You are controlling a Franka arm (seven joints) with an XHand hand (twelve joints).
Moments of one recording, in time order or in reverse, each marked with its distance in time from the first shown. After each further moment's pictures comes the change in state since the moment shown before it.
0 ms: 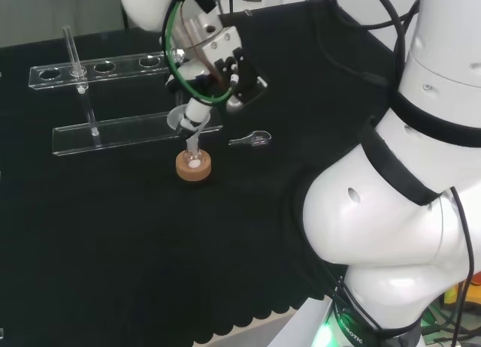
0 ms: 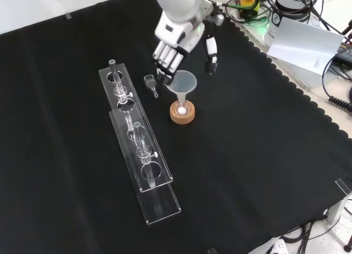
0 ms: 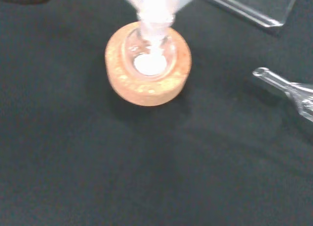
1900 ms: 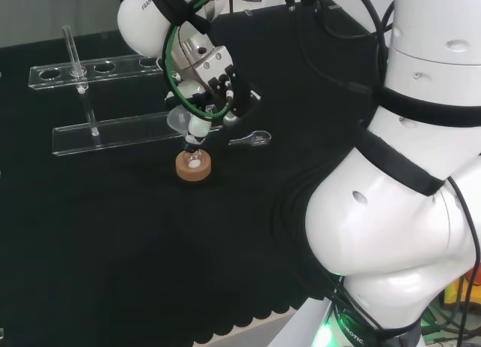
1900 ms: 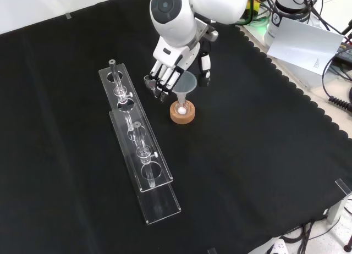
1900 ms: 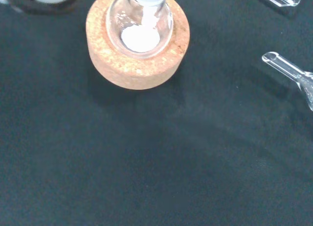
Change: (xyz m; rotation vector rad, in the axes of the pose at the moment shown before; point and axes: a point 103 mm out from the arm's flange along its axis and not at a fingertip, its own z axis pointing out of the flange) arm -0.004 0.034 0.031 0.039 -0.068 0.004
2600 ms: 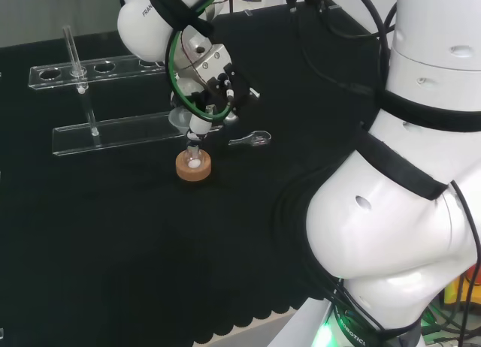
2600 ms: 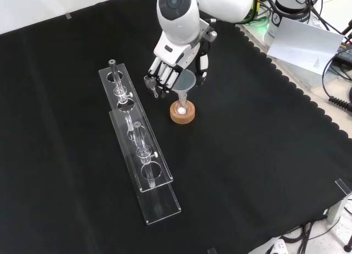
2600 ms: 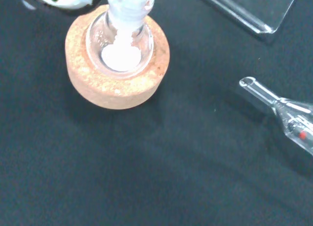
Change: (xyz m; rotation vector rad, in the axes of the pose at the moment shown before) arm -0.004 0.001 -0.009 -0.065 -0.061 0.027
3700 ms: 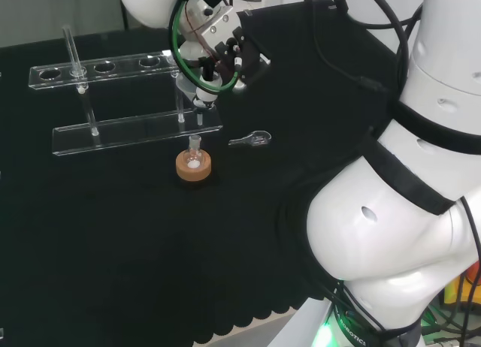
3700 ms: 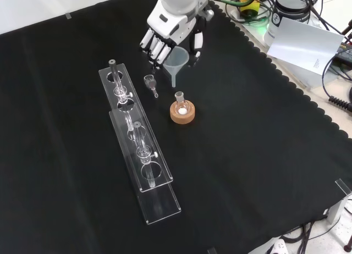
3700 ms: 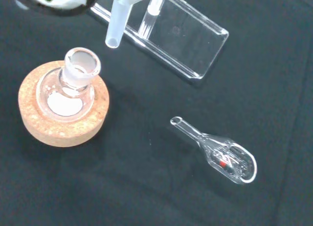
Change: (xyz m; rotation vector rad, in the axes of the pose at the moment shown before) arm -0.039 -0.032 -0.053 -0.058 -0.040 0.076
